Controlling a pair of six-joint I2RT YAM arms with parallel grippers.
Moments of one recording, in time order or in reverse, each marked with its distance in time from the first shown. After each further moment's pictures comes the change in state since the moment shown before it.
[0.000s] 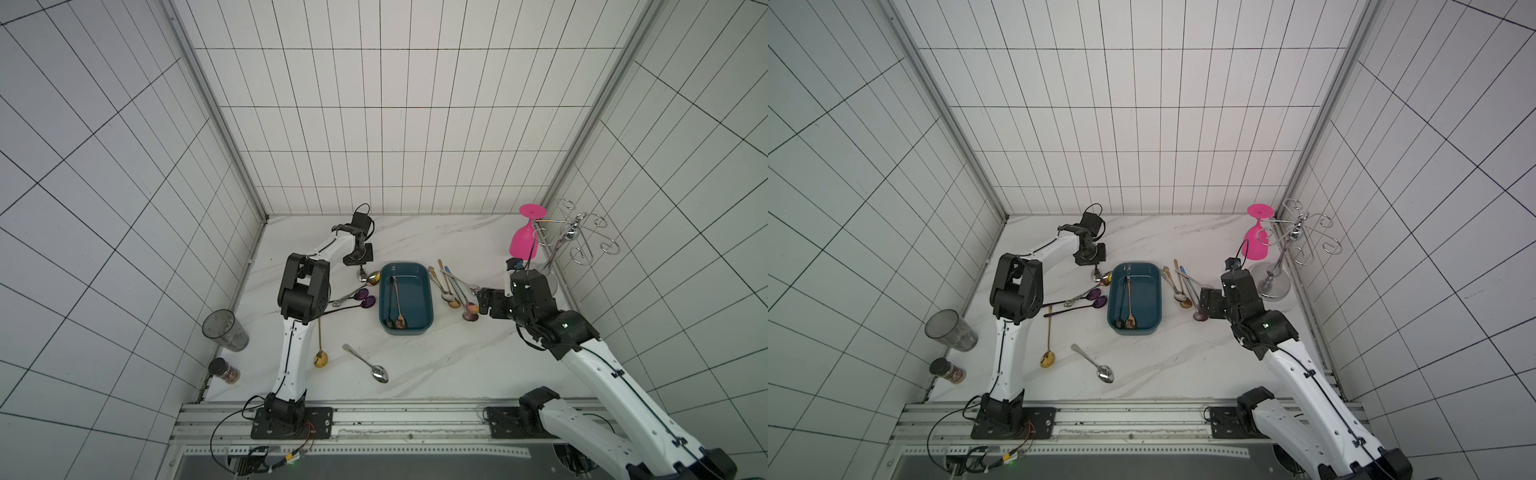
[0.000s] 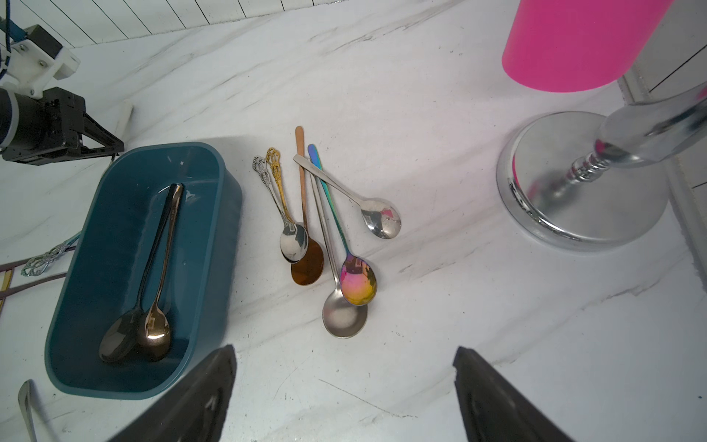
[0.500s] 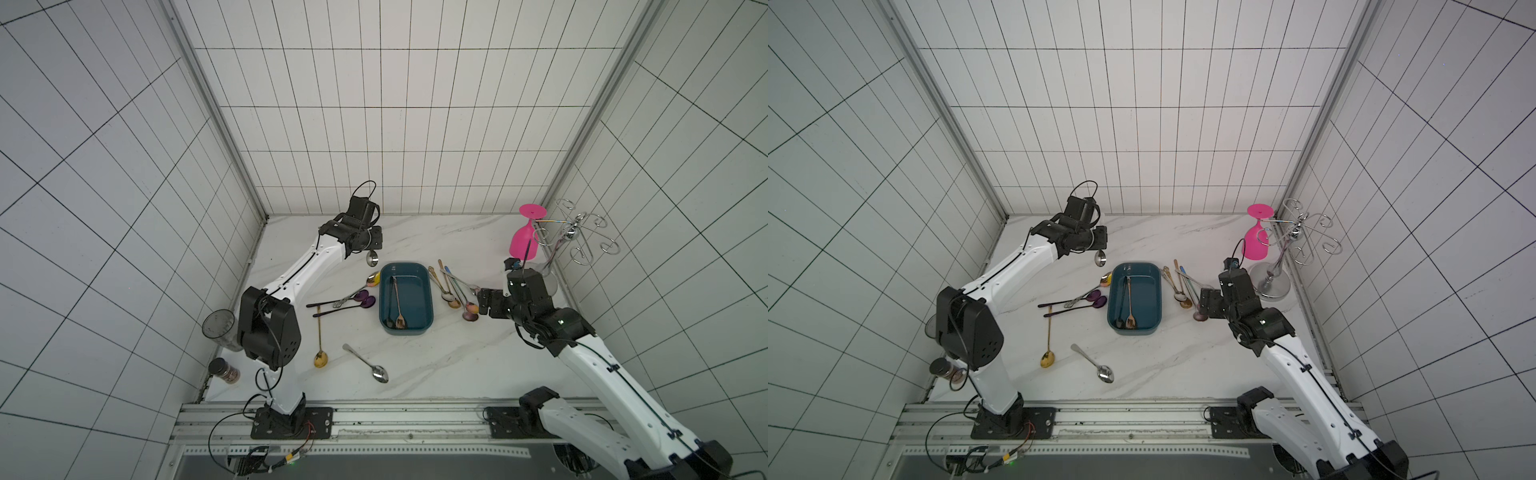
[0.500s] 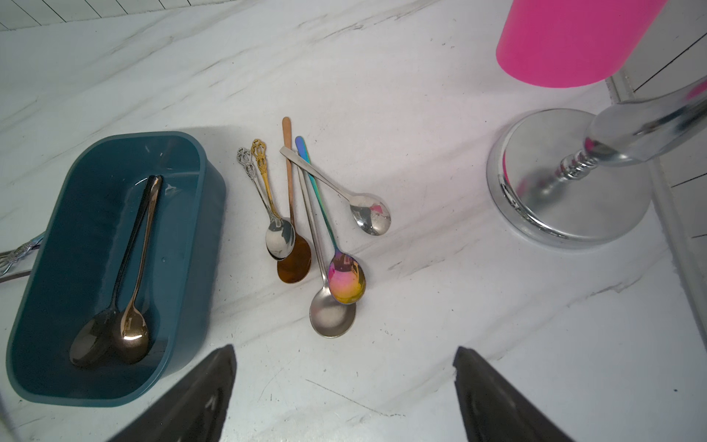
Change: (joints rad) left arm -0.142 -0.519 -0.257 0.103 0.020 0.008; right arm 0.000 0.043 0.000 -0.004 0.028 -0.021
